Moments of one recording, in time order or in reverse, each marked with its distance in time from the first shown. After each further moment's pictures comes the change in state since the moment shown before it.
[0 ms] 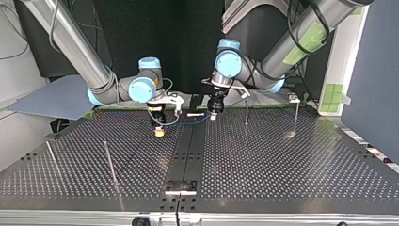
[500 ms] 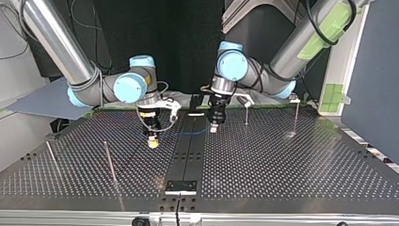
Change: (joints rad) left arm 0.004 0.116 0.058 -0.078 -0.001 -0.008; right arm 0.008 -0.138 -0.001 0.026 -0.004 0.002
